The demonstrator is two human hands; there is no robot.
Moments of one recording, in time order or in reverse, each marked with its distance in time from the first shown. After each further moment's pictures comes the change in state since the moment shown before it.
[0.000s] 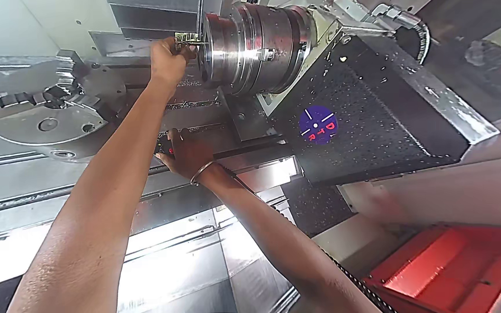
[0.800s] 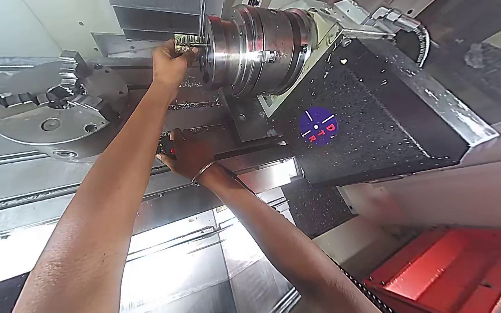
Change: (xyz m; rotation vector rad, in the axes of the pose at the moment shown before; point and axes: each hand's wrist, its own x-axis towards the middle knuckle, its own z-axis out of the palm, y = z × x) left_hand -0.004 -0.006 0.003 -0.242 0.010 -0.008; right_hand 0.000 0.000 -0.001 0.002 -0.001 0.003
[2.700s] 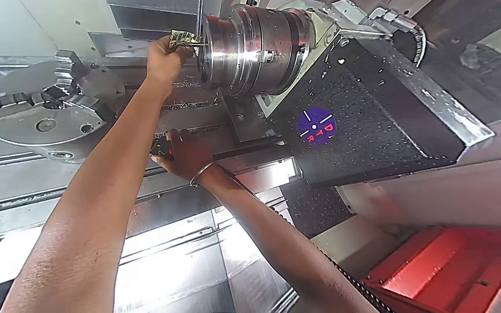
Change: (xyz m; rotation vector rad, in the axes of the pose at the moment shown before) left_hand 0.007 0.004 -0.006 0.030 -0.009 -0.016; right_hand -0.002 0.000 -0.003 0.013 -0.014 -0.007
